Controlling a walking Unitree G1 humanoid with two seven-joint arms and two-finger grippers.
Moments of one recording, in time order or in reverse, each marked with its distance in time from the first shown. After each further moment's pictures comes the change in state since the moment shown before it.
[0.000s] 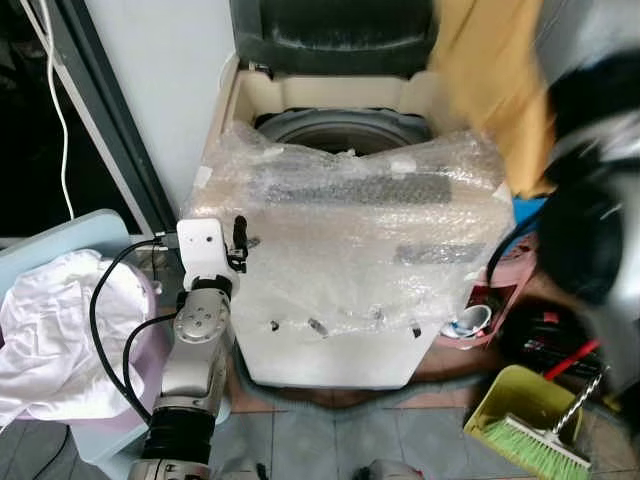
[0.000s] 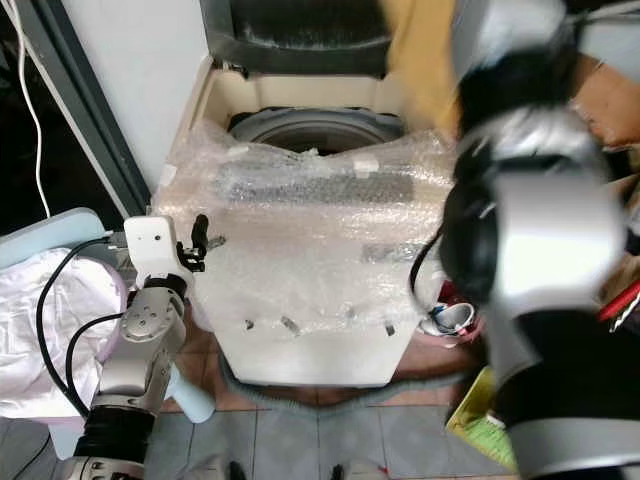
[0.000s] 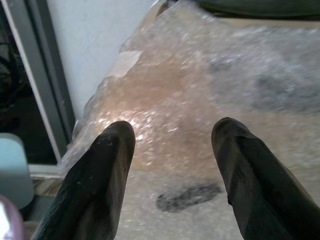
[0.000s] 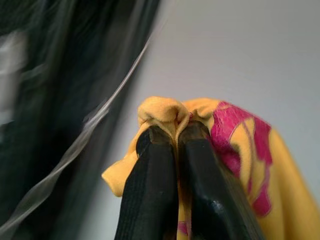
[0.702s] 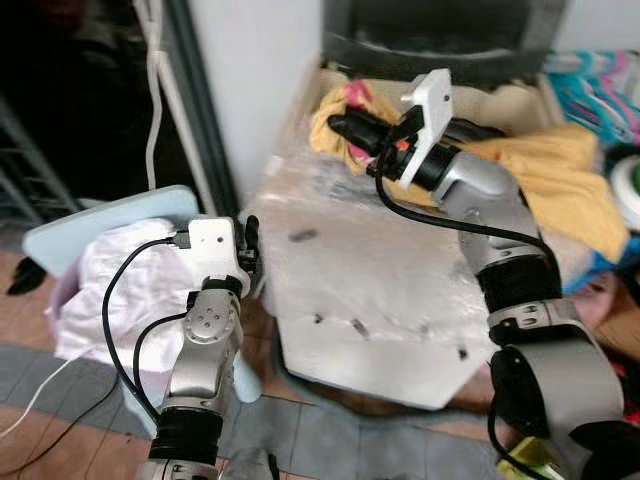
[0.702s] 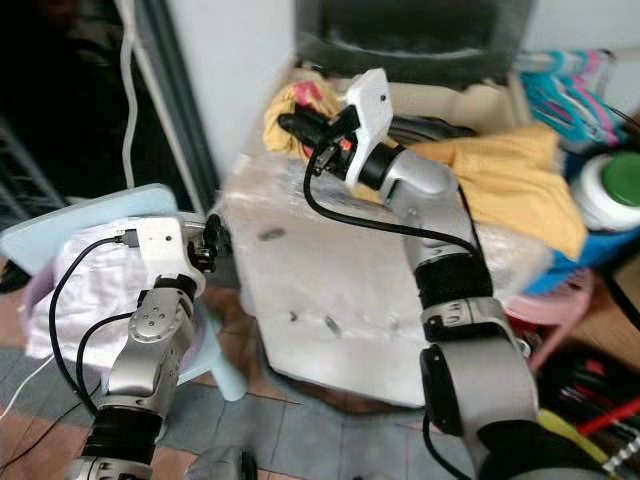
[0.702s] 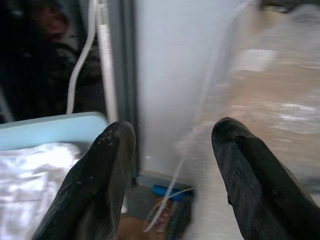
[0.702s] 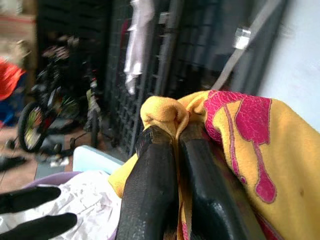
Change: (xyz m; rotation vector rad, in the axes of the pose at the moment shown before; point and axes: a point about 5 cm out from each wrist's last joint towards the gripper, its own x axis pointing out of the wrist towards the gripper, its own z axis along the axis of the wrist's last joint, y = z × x) left arm -0.001 -0.001 -0.001 -0.003 -0.005 -0.023; right arm -0.051 0.036 -0.053 0.043 0.172 0.221
